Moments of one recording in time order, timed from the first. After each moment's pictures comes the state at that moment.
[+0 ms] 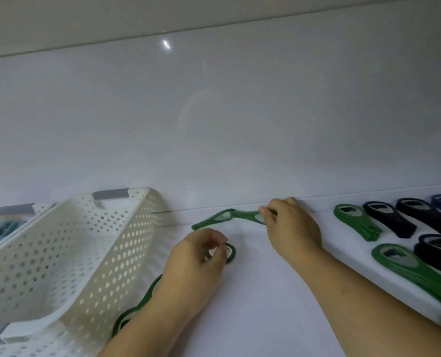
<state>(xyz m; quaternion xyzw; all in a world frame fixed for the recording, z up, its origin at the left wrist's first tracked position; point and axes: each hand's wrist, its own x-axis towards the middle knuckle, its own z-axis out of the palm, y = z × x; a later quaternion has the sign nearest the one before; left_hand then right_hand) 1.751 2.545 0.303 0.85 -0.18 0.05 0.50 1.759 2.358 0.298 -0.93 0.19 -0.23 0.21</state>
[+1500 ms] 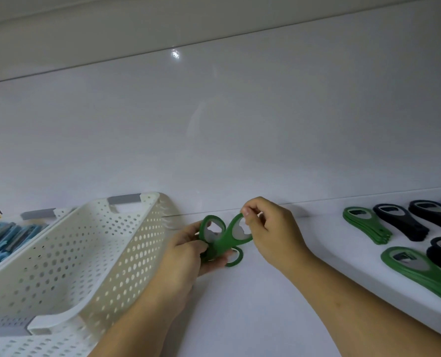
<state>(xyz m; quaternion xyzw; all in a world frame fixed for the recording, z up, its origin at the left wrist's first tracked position) 1.750 2.550 0.332 0.65 -0.05 -0.10 0.75 1.750 2.391 0.307 -0.84 -0.03 -0.31 0.44</state>
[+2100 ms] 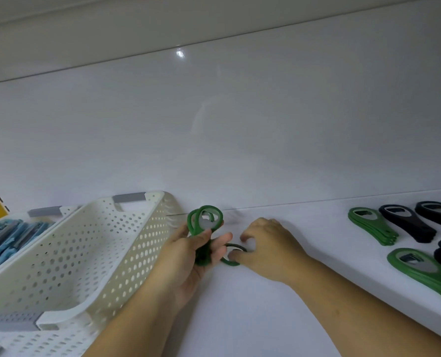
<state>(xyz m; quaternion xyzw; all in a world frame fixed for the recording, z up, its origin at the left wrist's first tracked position) 1.757 2.558 0.333 0.52 -0.01 -0.16 0.84 1.750 2.398 0.300 -0.96 0.03 -0.08 0.26</state>
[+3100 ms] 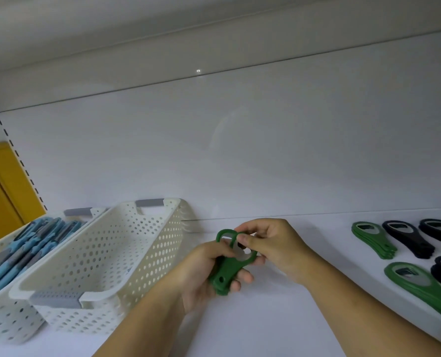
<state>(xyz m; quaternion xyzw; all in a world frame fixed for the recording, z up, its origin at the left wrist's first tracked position) 1.734 2.556 0.345 0.60 -0.10 -0.33 0.72 1.730 2.399 0.329 -0.72 -0.06 -0.05 0.69</state>
